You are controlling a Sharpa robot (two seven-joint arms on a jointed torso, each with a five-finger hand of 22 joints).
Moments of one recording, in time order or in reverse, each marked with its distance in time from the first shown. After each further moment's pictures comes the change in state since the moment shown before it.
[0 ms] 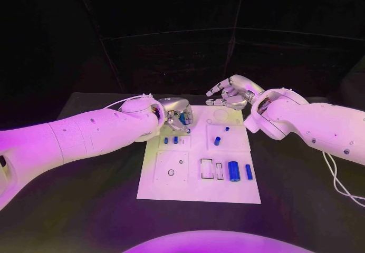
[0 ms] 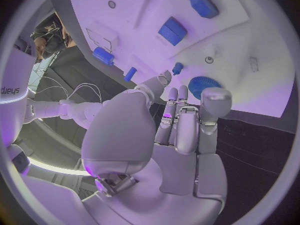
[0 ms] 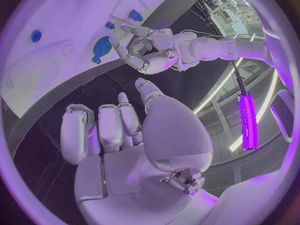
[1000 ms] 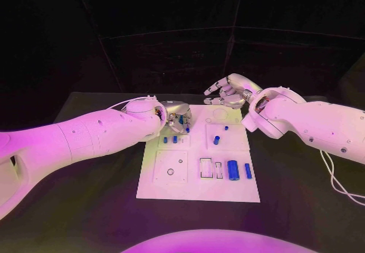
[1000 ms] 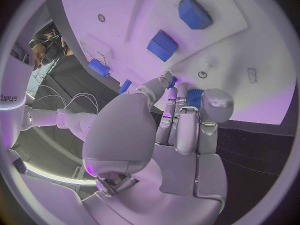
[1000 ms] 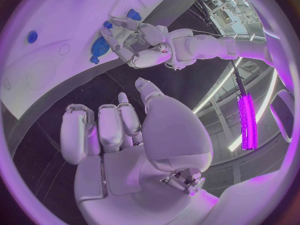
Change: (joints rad) left arm -0.019 0.049 -0.001 -0.071 -0.062 0.061 -0.001; left_hand 0.003 0.019 0.001 -0.007 0.000 0.047 -0.004 -0.004 -0.018 0.056 -0.004 -0.018 -0.035 0.003 -0.004 0.000 -0.016 0.000 0.026 -0.012 0.024 0.032; right arm 0.000 0.005 0.000 0.001 0.001 -0.004 0.001; right_hand 0.000 0.000 0.000 0.000 0.004 0.000 0.000 0.000 0.000 -0.001 -0.001 0.000 0.000 0.000 0.000 0.000 0.000 0.000 0.000 0.000 0.000 0.000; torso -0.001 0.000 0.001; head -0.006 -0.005
